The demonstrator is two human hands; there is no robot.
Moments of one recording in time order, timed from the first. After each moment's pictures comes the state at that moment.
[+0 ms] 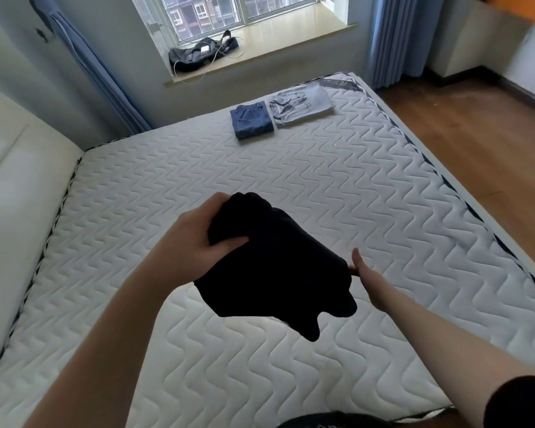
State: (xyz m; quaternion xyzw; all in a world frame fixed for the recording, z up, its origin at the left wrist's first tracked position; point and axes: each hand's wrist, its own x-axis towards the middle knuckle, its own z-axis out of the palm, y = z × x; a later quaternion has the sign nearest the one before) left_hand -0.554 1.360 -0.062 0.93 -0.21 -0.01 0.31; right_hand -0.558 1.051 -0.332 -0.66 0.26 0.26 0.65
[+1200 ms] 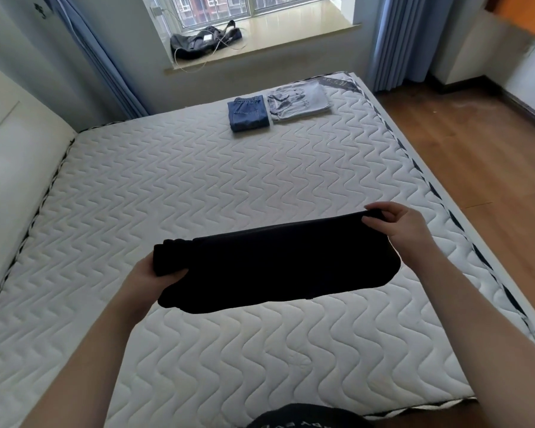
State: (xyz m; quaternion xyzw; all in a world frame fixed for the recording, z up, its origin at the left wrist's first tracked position) left_hand -0.582 1.422 -0.193 0.78 0.10 -0.10 0.62; right_hand -0.523 0.940 -0.243 -0.69 0.09 0.01 0.72
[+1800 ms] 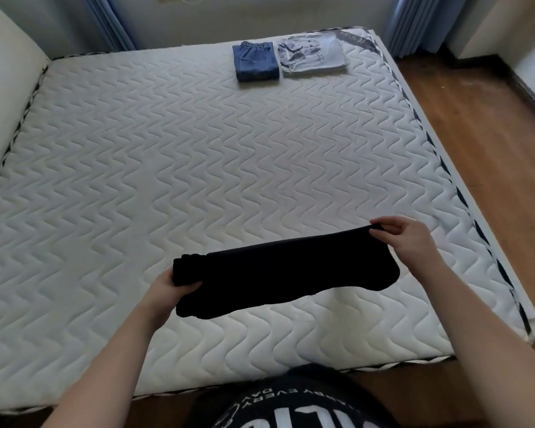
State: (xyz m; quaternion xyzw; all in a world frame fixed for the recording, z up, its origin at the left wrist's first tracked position) left_hand -0.653 1.485 -0.317 0.70 0.18 -0.18 0.67; right_hand -0.583 1.002 -0.291 -0.80 0.15 0.07 0.58
